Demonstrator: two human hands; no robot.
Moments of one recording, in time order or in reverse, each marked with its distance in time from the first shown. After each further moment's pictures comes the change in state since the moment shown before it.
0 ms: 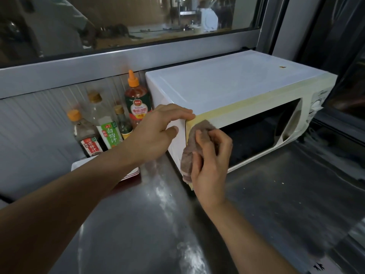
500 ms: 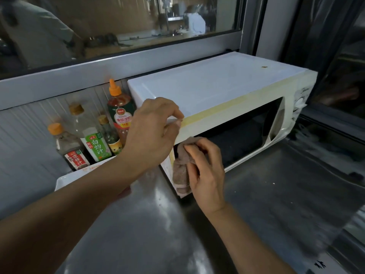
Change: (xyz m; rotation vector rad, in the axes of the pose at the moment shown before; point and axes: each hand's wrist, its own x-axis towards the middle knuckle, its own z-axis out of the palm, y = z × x) left_hand 0.023 0.023 0.023 0.300 0.220 0.118; right_hand 0.003 0.032 -0.019 -0.020 0.007 -0.197
